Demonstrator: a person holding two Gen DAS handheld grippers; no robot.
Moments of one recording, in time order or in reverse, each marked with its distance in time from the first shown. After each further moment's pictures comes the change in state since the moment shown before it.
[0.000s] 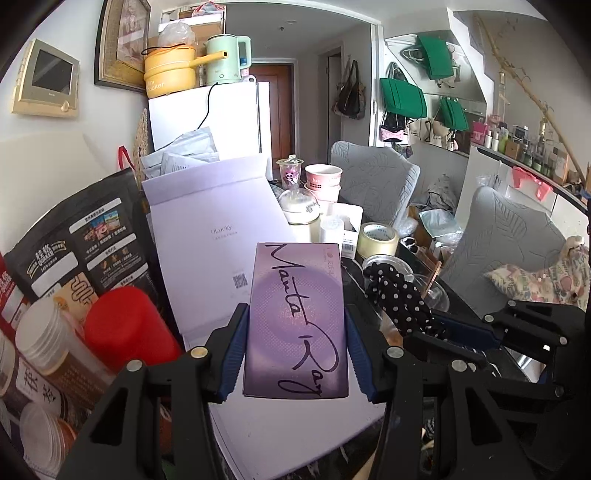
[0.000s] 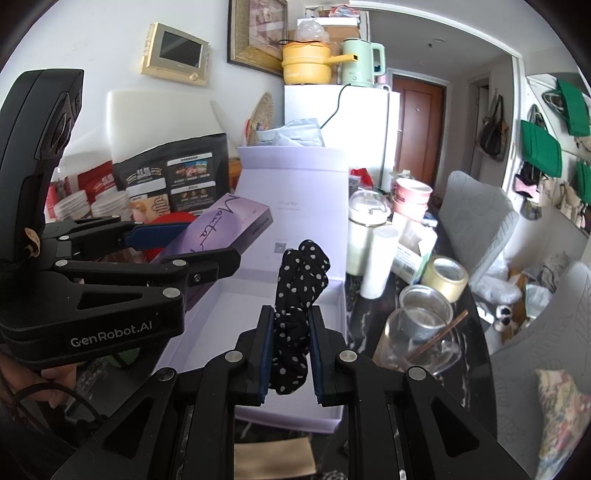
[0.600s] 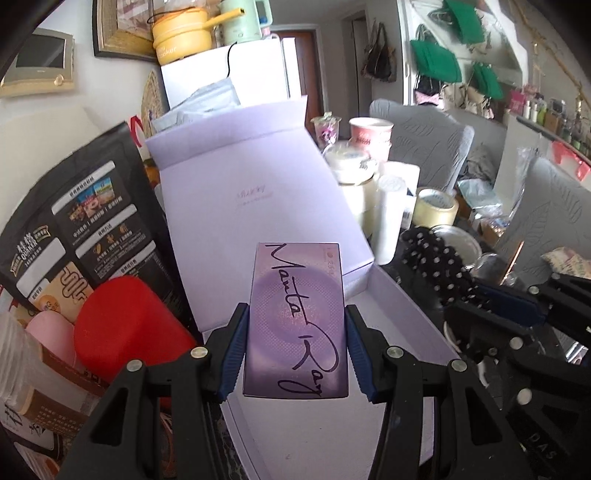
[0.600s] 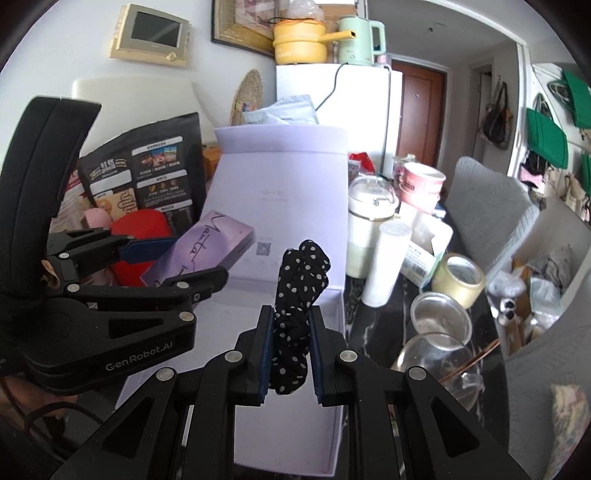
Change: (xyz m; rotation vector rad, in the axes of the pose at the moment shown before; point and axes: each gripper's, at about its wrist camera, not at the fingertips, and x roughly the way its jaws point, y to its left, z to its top) left arm 0.086 0.027 -0.006 0.001 0.159 0.135; right arm 0.074 -0.016 0.014 0.038 0.065 -0.003
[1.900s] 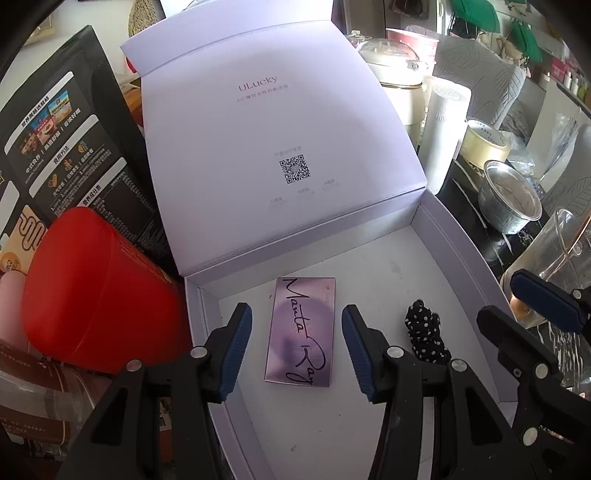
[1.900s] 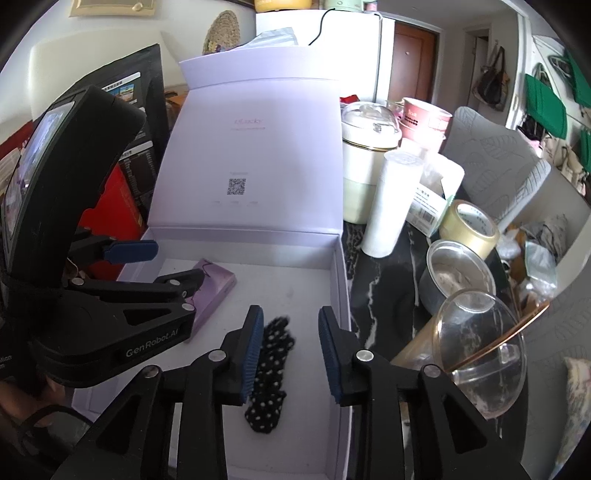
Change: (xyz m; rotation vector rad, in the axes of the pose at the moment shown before) left arm 0.069 0.007 -0.020 -0.030 0.285 0.083; right arm 0.059 -0.004 -0.018 0.028 0.179 -0.052
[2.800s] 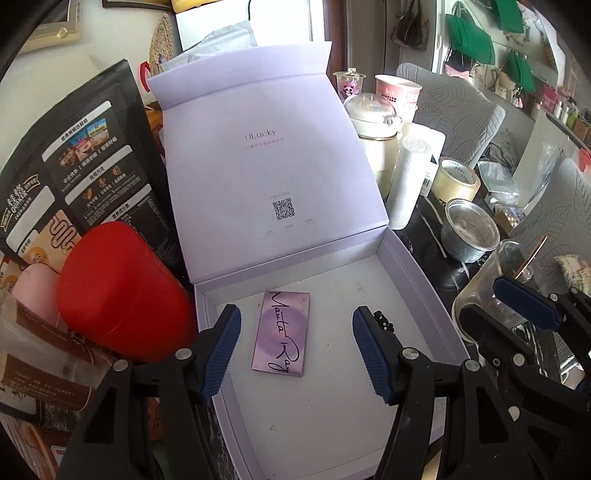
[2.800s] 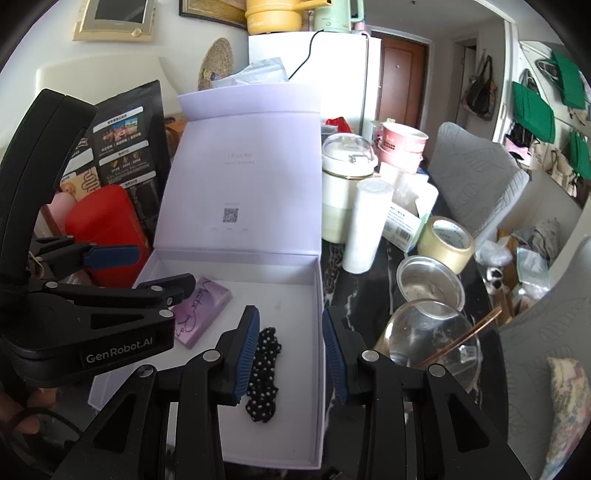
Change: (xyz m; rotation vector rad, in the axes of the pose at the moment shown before) left arm -0.060 -0.005 0.001 -0.063 -0.101 -0.062; right arm -0.045 -0.009 0.002 0.013 -0.081 -0.018
